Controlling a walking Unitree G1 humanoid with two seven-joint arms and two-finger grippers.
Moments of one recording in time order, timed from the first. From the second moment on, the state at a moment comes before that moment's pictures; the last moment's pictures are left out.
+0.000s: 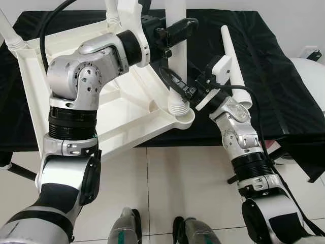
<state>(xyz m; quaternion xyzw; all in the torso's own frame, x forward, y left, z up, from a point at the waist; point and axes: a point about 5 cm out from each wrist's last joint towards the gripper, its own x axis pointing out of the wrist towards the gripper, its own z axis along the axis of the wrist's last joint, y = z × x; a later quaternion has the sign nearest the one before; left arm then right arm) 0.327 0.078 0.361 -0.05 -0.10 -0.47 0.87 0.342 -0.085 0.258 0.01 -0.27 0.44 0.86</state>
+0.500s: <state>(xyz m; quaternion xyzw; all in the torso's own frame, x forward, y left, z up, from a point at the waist) 0.323 0.077 0.362 -0.03 -0.10 -0.47 0.87 0.348 -0.087 0.265 -0.01 -0.24 0.45 0.86</state>
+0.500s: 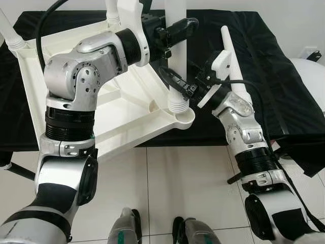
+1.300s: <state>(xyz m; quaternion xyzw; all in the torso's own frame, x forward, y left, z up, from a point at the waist) 0.323 0.077 0.361 -0.02 -0.10 -0.47 0.88 0.351 -0.081 0.275 -0.04 -0.20 0.46 0.86</state>
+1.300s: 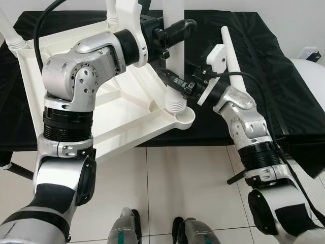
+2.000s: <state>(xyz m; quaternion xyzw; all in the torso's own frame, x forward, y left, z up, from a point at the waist) 0.320 0.072 0.363 -0.02 -0.10 -0.48 0.87 0.355 -0.079 0.281 -0.04 -0.16 0.46 0.87</state>
